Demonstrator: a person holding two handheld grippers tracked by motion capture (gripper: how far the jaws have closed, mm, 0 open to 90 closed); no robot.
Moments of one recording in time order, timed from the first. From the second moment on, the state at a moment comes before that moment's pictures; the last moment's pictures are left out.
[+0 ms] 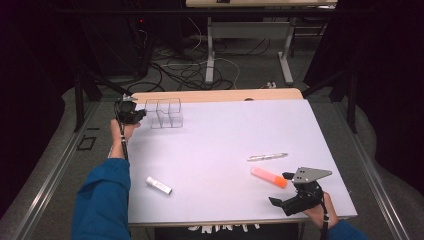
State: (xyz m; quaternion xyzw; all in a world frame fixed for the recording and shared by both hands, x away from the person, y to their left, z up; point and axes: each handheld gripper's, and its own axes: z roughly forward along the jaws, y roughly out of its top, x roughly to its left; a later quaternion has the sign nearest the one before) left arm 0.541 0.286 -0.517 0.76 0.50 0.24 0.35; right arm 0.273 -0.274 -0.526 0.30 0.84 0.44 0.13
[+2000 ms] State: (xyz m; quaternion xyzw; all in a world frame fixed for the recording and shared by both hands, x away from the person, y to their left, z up) left arm 0.554 0.219 -0.521 0.80 0.42 0.23 0.36; right arm 0.273 -0.274 -0.526 0.30 0.84 0.43 0.12
